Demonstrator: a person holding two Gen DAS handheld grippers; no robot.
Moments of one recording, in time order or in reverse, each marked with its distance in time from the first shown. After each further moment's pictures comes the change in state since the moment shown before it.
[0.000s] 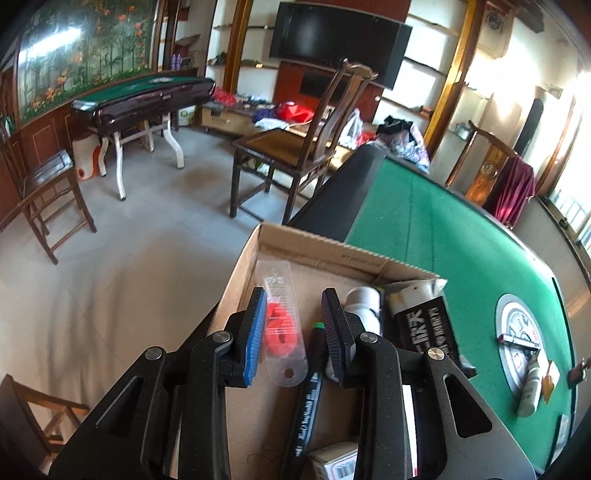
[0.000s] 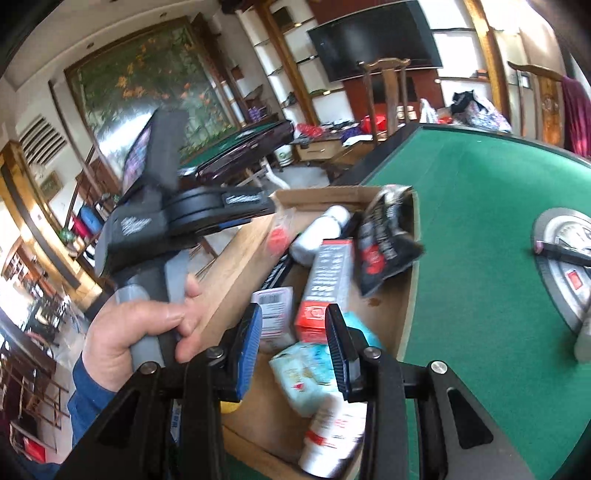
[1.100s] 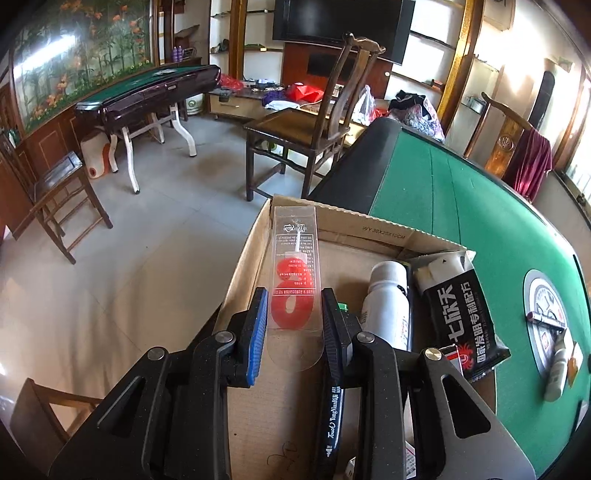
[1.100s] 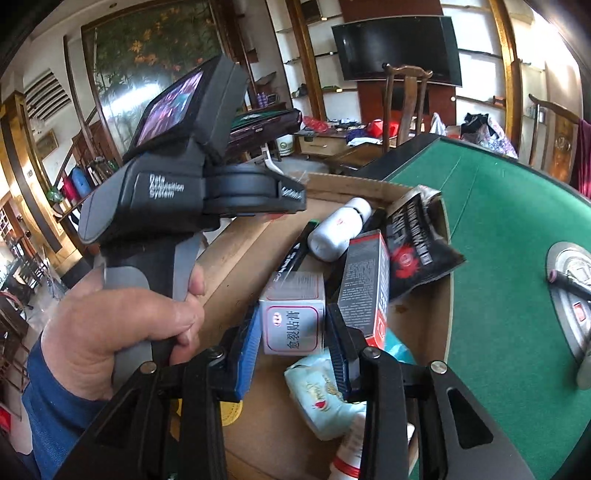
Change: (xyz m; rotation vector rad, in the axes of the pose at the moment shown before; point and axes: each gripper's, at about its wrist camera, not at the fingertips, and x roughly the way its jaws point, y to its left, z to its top) left arm 0.023 -0.001 -0.008 0.049 0.098 0.095; right arm 0.046 0.047 -0.014 -0.176 0.045 -0.063
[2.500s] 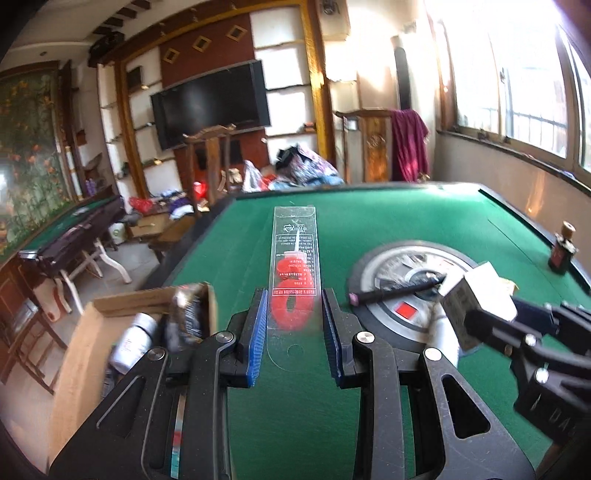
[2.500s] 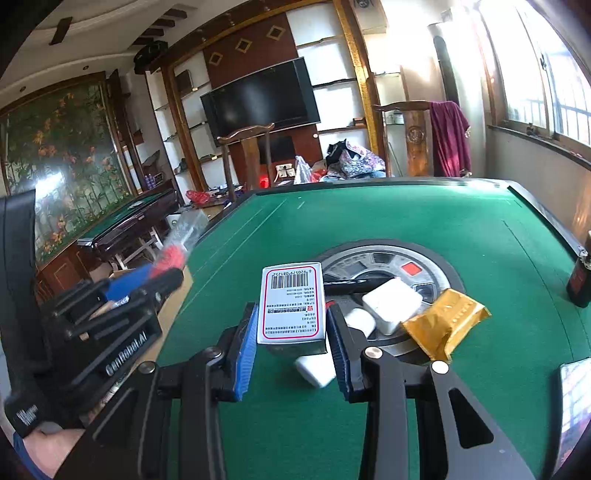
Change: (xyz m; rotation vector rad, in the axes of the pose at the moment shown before) left arm -0.103 -0.201 -0.082 0.420 -0.364 -0.176; right arm -0.162 -0.190 -0.040 0.282 -0.250 -0.344
